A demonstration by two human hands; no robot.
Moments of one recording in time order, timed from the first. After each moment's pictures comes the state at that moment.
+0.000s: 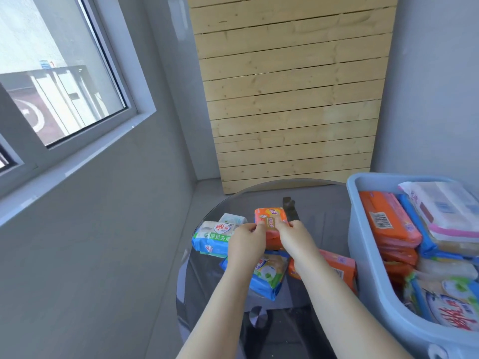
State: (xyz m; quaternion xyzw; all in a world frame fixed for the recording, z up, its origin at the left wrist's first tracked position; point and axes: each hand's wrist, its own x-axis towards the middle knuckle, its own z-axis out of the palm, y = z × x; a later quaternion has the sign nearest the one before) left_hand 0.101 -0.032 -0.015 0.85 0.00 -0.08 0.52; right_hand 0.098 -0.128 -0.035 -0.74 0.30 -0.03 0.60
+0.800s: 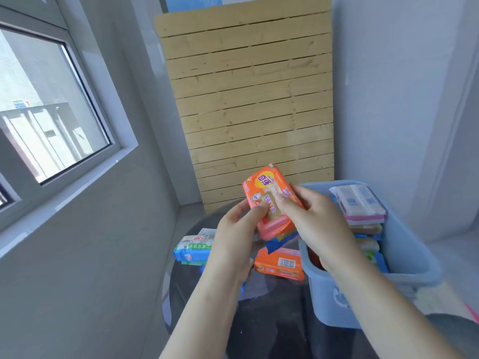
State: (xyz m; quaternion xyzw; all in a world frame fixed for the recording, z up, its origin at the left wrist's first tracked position) left_hand -0.021 -0.045 0.090 0.64 -0.14 -0.17 0.74; right_hand -0.076 -0.161 0.101 -0.77 0.11 -0.26 0.57
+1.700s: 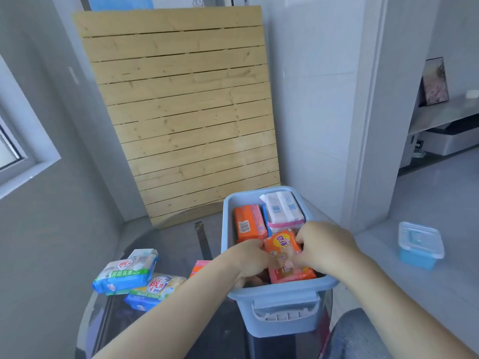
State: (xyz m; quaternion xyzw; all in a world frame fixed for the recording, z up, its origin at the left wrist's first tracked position) left_hand -0.025 -0.175 0.049 0.79 -0.18 -0.43 0.41; right_hand -0.123 -0.290 0.068 -0.97 0.24 -0.05 0.08
